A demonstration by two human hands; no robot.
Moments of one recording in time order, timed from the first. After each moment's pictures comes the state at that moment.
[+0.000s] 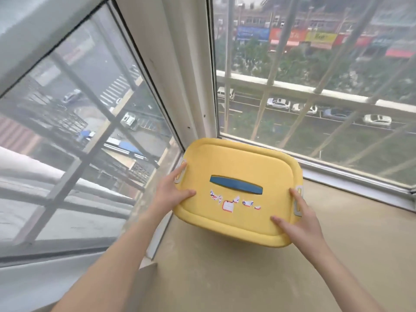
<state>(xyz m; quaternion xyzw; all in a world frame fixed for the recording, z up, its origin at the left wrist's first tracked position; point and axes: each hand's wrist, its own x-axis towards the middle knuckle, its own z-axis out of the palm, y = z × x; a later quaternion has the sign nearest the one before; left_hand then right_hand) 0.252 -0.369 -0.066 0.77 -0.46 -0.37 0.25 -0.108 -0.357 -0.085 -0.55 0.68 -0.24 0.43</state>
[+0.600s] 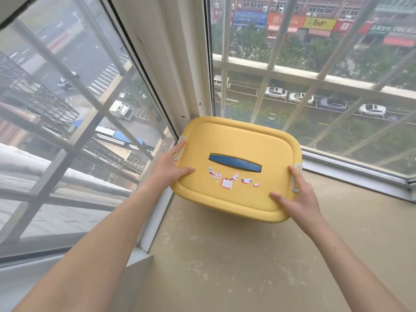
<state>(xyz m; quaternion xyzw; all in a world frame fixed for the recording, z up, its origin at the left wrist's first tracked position) 0.257 -0.414 -0.069 0.75 -0.49 -0.37 0.24 -0.107 -0.394 -0.093 -0.55 0.68 -0.23 0.42</state>
